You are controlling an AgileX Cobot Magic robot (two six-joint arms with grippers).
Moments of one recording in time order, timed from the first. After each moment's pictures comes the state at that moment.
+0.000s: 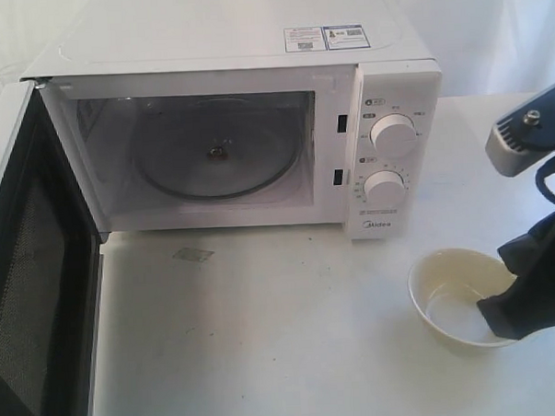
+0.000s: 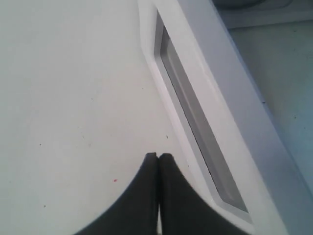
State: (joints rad) left arm 0.07 0.82 -1.10 -0.25 1.32 0.26; right arm 0.58 0.86 -0.75 -0.29 0.90 0.28
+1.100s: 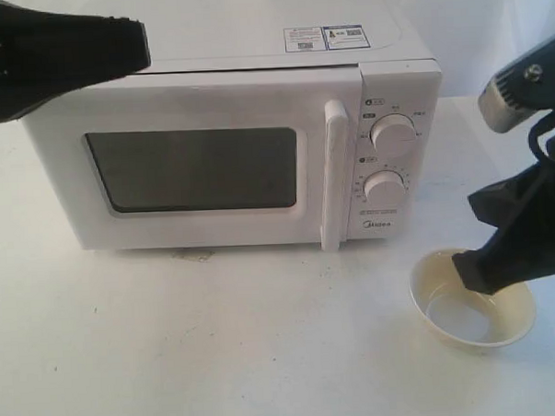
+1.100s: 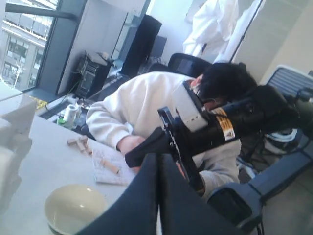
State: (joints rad) left arm -0.18 1.13 -0.87 -1.65 1.32 1.44; right arm 0.58 0.86 -0.75 -0.35 0.70 0.28
